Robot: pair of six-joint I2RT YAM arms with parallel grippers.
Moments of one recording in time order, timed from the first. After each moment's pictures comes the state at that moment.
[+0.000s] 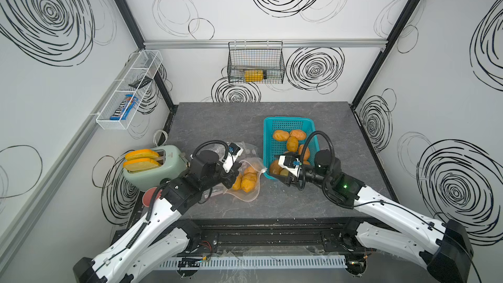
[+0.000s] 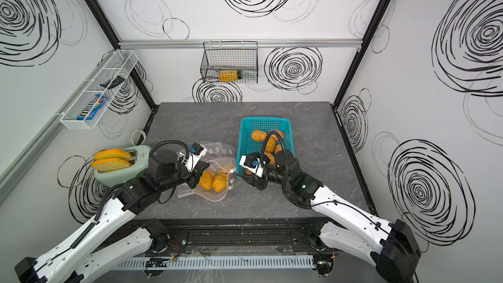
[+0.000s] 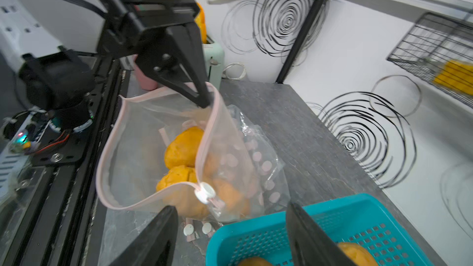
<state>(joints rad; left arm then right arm) -0.60 0.79 0.76 -0.52 0.14 0.06 0.84 0.98 0.64 0.08 -0.37 -0.45</state>
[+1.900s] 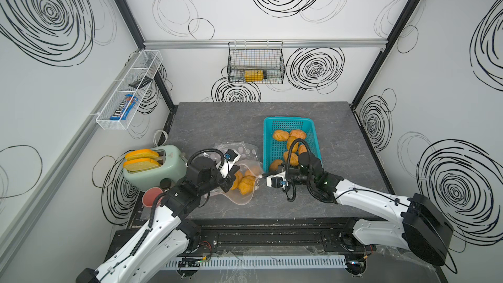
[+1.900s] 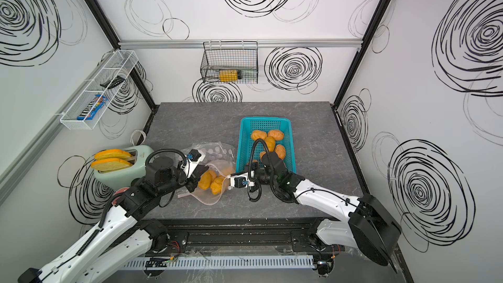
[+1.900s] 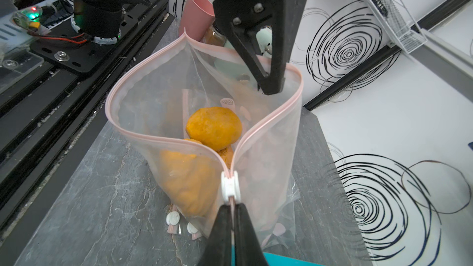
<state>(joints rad) -0.51 0.70 0.61 -0.39 0.24 0.13 0.83 1.22 0.59 0.26 -0.52 -0.85</state>
